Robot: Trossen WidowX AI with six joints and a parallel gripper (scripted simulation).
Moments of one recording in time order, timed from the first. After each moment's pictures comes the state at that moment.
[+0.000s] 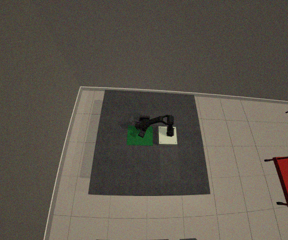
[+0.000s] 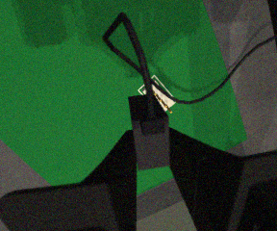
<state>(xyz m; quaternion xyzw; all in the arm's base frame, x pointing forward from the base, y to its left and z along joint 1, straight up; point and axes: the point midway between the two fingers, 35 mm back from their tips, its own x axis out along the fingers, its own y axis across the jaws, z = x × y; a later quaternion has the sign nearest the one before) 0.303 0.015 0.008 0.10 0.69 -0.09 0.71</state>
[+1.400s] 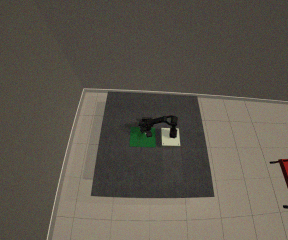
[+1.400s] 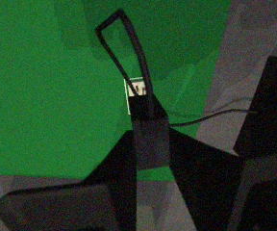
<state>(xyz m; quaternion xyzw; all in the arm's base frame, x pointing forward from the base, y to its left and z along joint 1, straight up) 0.296 -0.010 0.008 -0.13 0.69 0.13 0.71</state>
